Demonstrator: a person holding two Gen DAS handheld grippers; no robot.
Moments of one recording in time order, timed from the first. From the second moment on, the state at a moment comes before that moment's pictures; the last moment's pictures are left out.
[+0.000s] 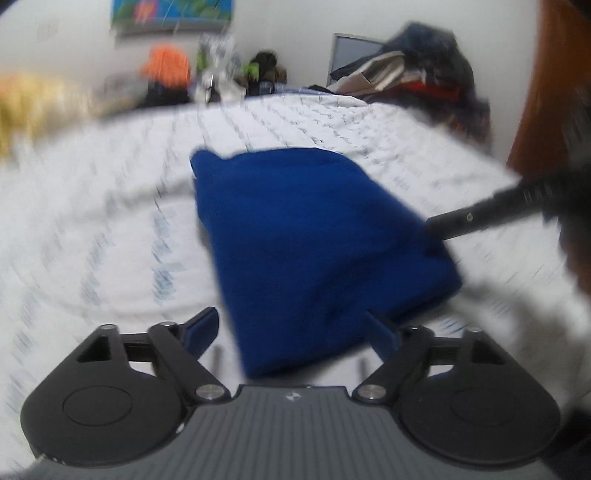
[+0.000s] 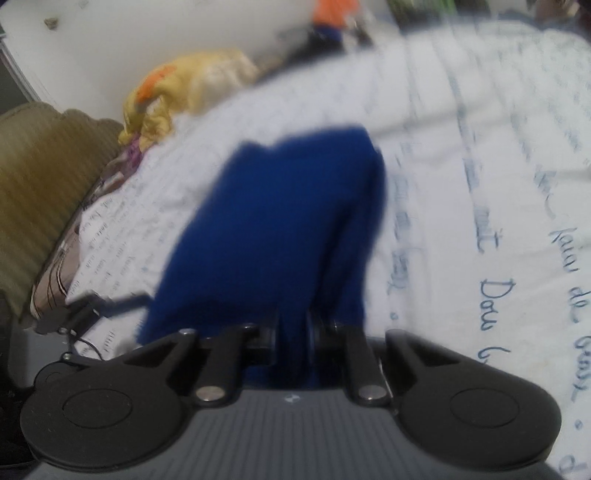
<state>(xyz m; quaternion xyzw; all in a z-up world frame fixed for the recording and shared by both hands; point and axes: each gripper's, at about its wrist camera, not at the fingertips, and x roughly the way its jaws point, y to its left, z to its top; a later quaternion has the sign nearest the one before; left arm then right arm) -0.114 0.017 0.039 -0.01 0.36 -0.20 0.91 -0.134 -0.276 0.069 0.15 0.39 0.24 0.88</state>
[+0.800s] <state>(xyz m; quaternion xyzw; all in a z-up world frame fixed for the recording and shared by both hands) -0.094 0.039 0.034 -0.09 0.41 -0.12 0.90 -0.177 -0.257 0.048 0.02 0.42 0.15 0.90</state>
